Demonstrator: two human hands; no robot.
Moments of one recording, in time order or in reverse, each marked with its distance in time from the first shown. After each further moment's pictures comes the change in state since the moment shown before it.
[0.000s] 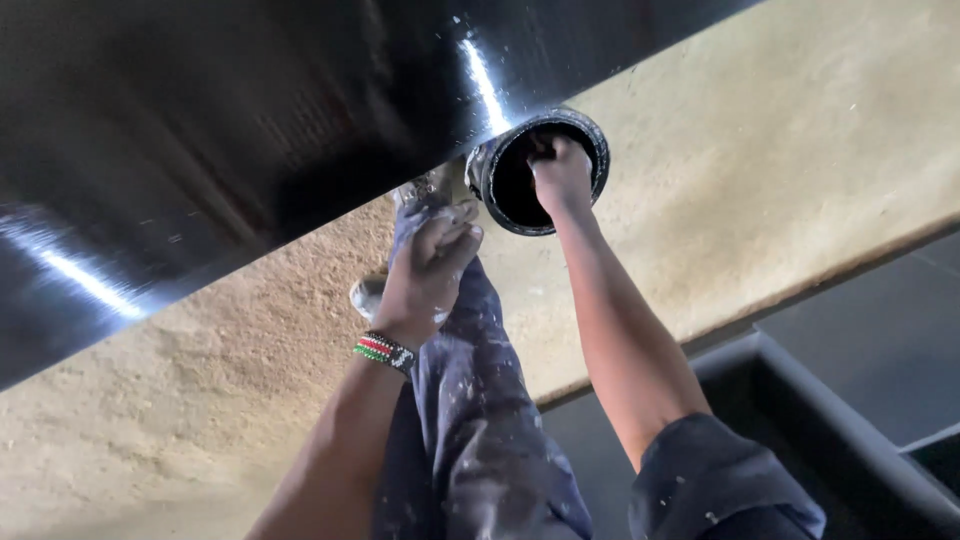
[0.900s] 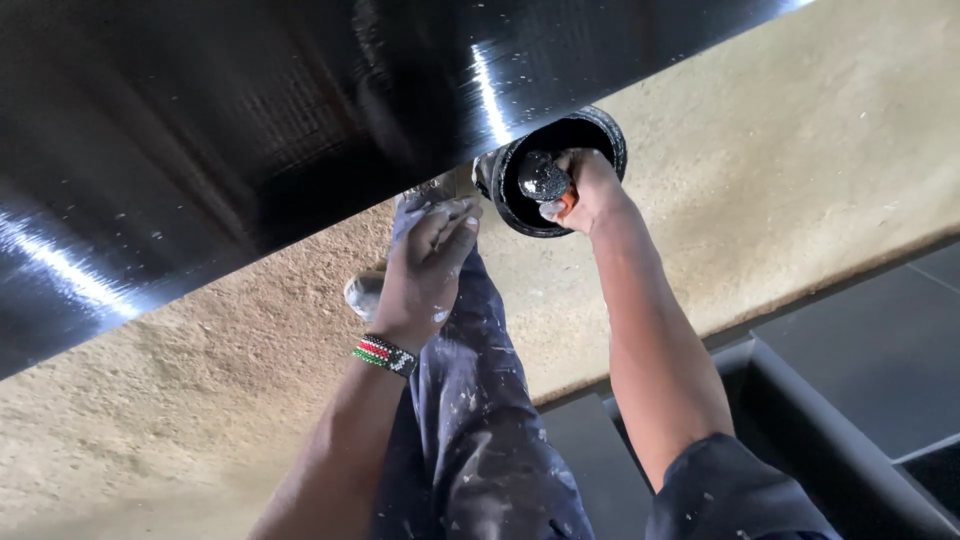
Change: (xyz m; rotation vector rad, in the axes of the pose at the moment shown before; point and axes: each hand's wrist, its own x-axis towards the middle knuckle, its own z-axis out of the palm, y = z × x) left_hand 0.005 -0.011 -0.012 -0.107 0.032 0.050; right_hand 0.002 -0.027 -0.039 0.977 -0.351 0.708
